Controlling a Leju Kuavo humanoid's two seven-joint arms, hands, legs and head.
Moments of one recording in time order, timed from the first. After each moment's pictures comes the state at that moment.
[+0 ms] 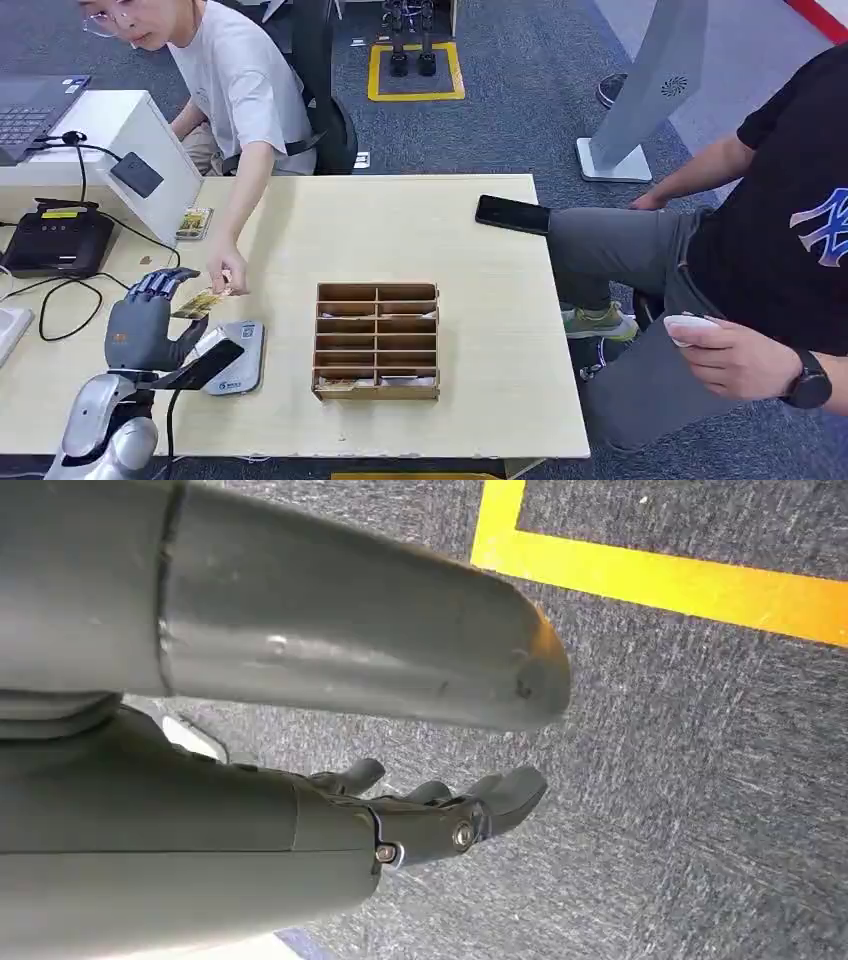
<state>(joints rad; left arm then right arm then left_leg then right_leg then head) -0.03 0.32 -0.23 -1.48 -0.93 0.45 -0.13 -0.07 -0.05 1.31 -0.01 -0.97 -0.33 -0.16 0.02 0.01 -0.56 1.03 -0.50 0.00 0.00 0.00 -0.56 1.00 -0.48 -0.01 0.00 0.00</state>
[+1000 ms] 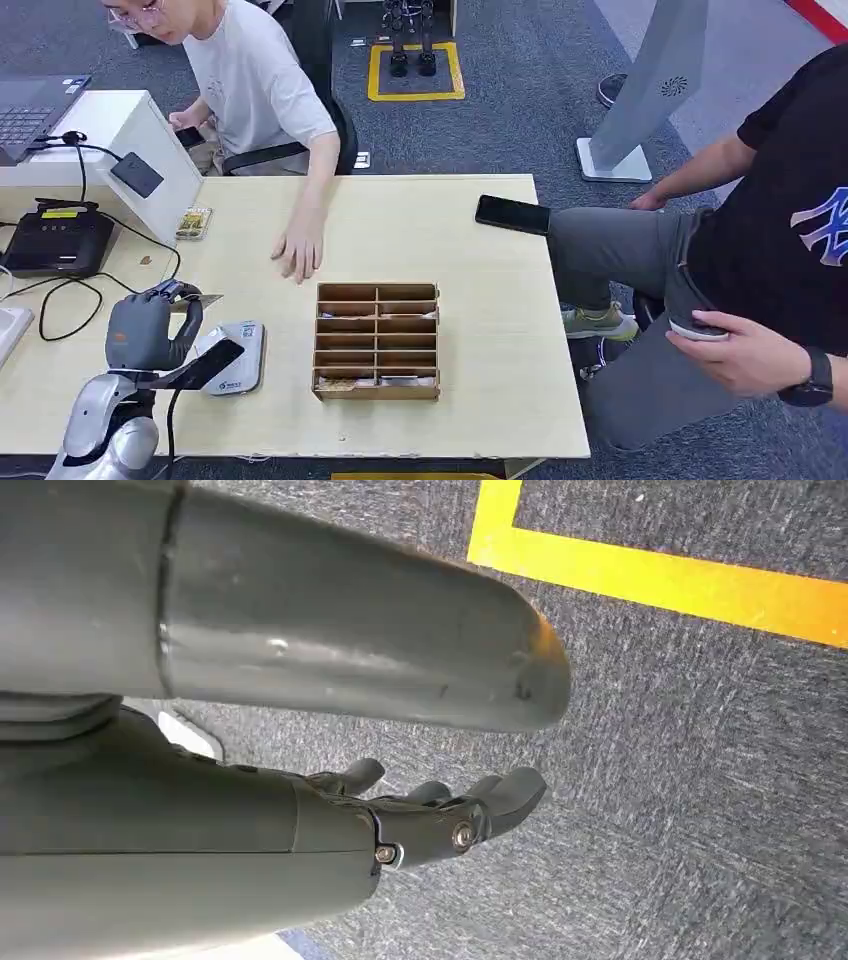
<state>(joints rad) -0.03 0.32 -0.23 -1.48 -0.93 0.45 -0.14 -0.07 -0.05 1.31 -0.01 -0.97 -0.33 -0.16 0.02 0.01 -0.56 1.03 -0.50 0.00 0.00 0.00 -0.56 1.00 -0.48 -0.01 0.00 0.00</state>
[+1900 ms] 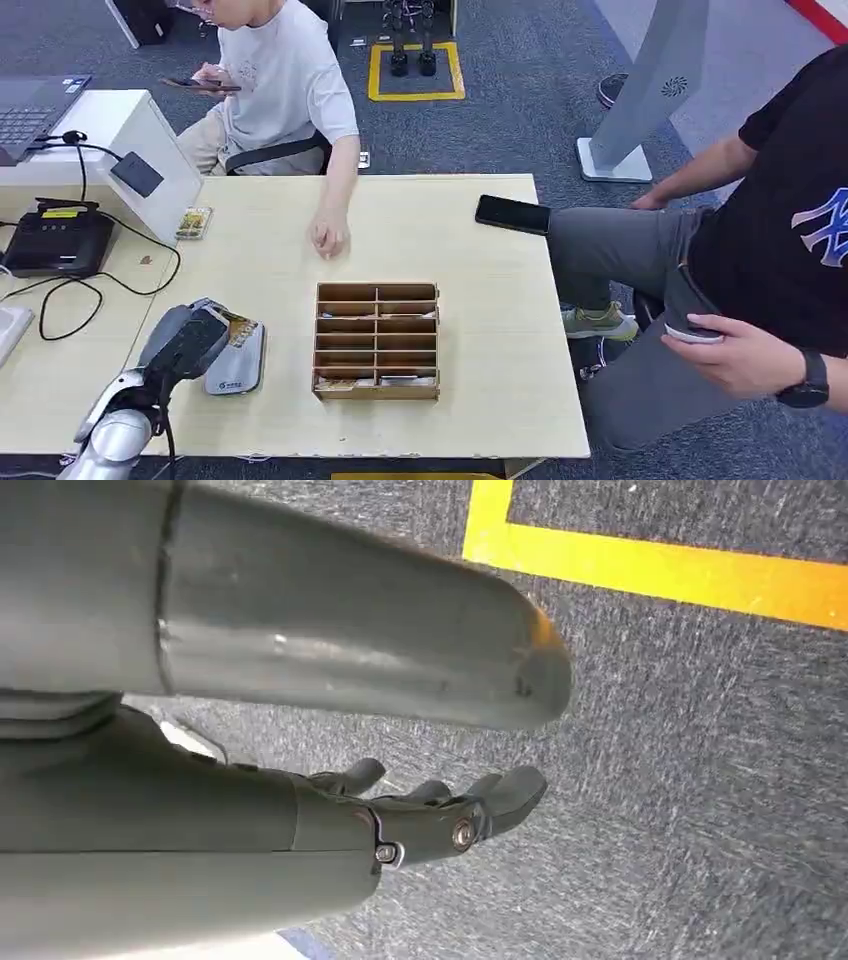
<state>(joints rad) -0.03 0.30 -0.21 -1.50 -0.43 0.01 -0.02 -0.07 -0.05 1.34 -0.01 -1.02 -0.35 -0.17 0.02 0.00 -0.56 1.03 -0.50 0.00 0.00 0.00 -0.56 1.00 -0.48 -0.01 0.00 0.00</state>
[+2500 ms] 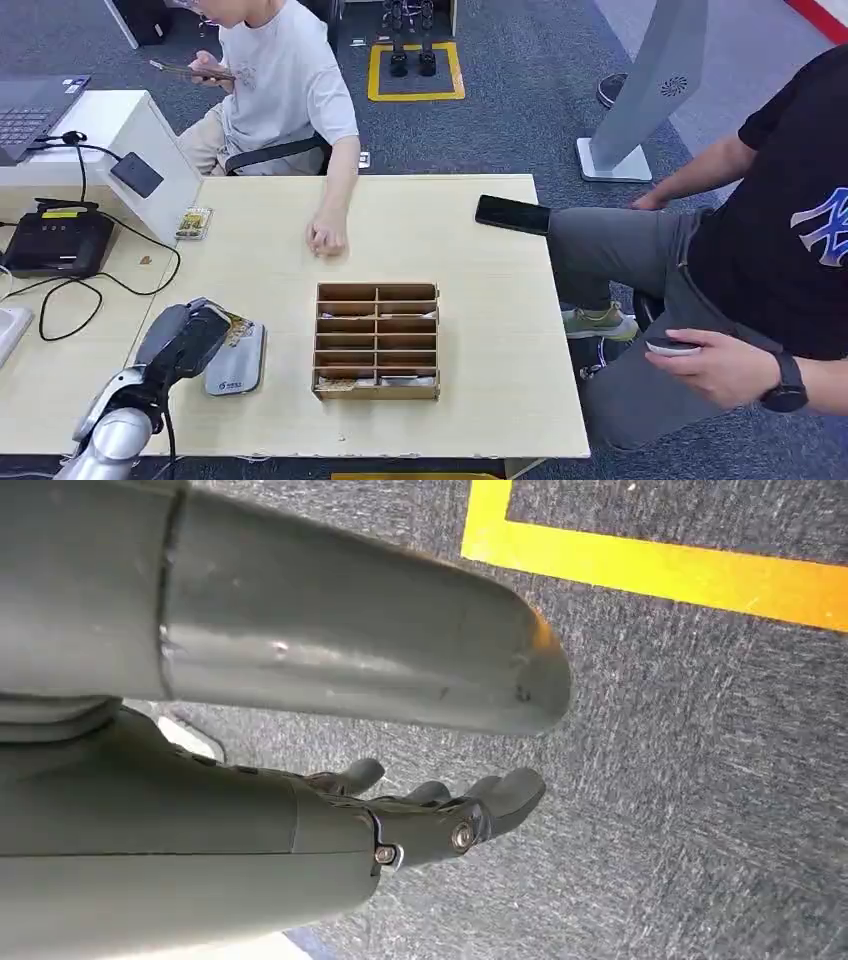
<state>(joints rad) -0.04 0.30 -0.21 -1.49 -0.49 0.02 0.01 -0.07 -0.04 1.36 -0.01 -1.04 -0.37 -0.17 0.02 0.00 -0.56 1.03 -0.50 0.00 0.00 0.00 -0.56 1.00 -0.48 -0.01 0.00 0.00</state>
